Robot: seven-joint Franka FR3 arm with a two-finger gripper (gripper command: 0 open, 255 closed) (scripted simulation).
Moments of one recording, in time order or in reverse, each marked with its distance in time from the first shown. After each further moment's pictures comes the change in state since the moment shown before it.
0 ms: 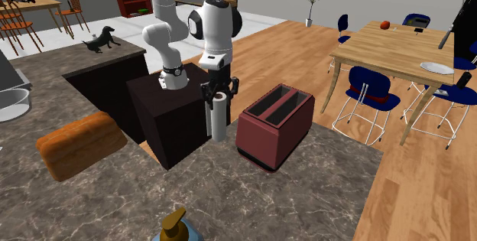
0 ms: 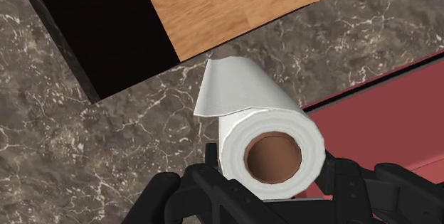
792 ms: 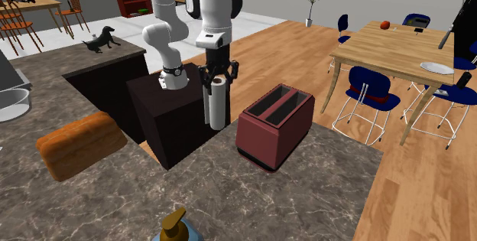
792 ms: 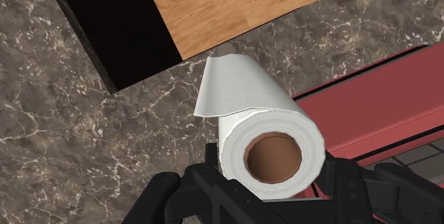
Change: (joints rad) arm -0.001 -0.034 0.000 0.114 0.003 -0.148 -0.010
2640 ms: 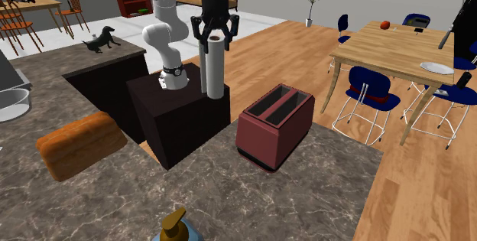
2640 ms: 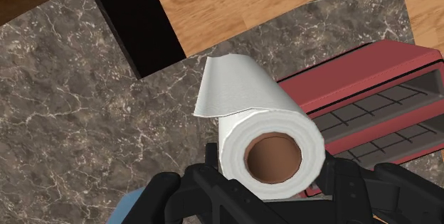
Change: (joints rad) arm 0.001 0.082 0.000 0.505 0.005 -0.422 -0.020
